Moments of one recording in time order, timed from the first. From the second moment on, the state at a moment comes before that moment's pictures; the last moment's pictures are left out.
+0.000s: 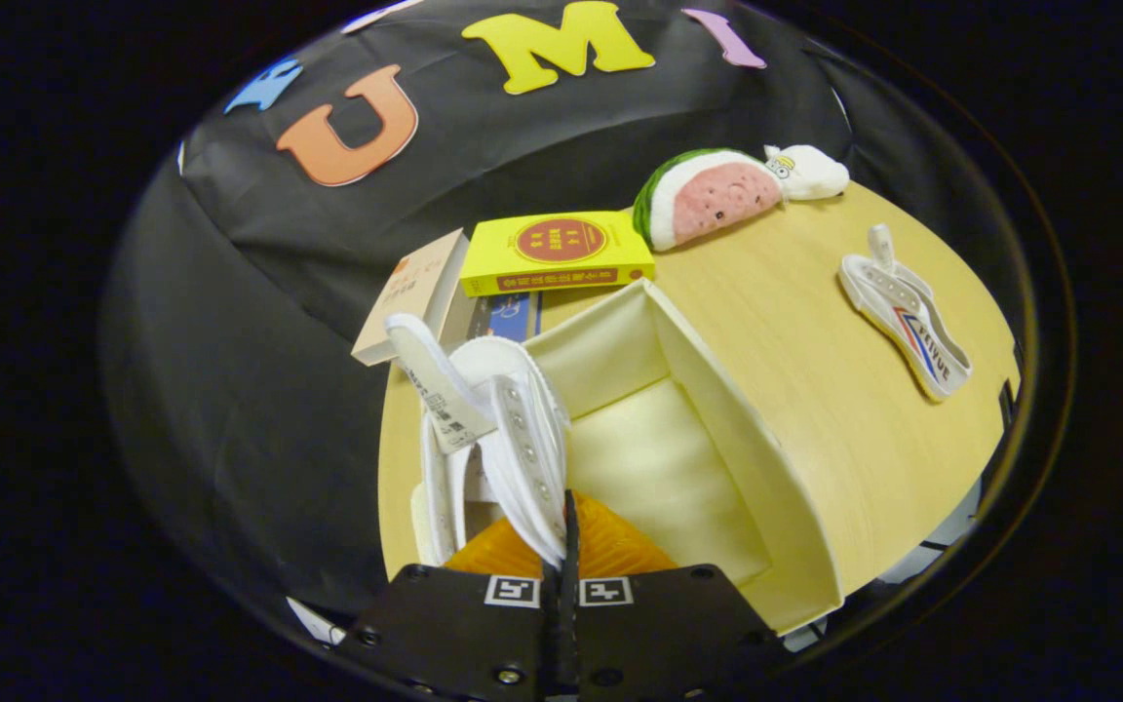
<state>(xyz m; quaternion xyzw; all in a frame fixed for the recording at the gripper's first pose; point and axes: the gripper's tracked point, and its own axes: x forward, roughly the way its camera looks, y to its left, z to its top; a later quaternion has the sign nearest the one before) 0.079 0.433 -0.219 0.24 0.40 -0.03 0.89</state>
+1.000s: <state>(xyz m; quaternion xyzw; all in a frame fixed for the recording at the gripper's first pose) 0.068 0.463 -0.260 0.20 0.47 0.03 0.86</state>
